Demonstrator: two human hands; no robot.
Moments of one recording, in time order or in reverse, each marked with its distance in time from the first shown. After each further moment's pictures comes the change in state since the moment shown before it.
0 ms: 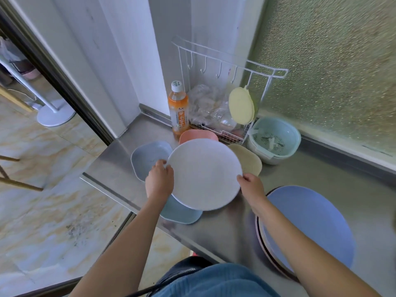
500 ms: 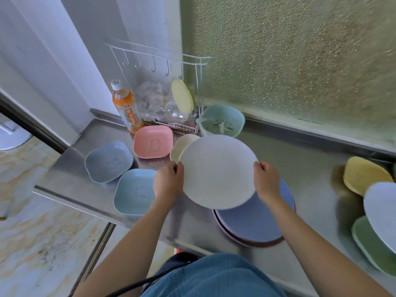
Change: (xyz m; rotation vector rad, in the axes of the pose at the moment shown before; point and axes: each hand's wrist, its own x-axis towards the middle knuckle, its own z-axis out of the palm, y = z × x) left_hand -0.091 0.087 0.071 -0.038 -0.122 0.272; right_hand -0.037 0.061 -0.138 0.043 0.422 0.003
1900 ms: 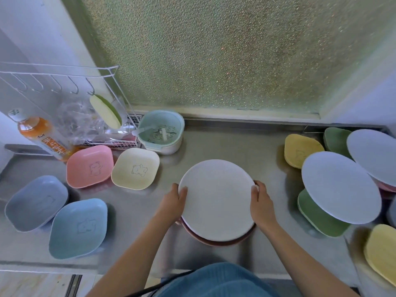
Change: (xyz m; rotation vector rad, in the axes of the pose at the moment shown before) left_hand -0.049 0.076 0.098 -0.014 -0.654 0.017; right_hand -0.009 0.126 -0.094 -0.121 0.049 0.118
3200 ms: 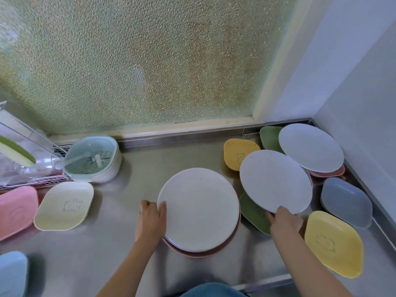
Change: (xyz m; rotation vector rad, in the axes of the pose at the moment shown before) left_hand 0.009 0.072 0.103 0.264 0.222 0.125; right_hand 0.033 0.105 -0.149 1.039 0.743 0.798
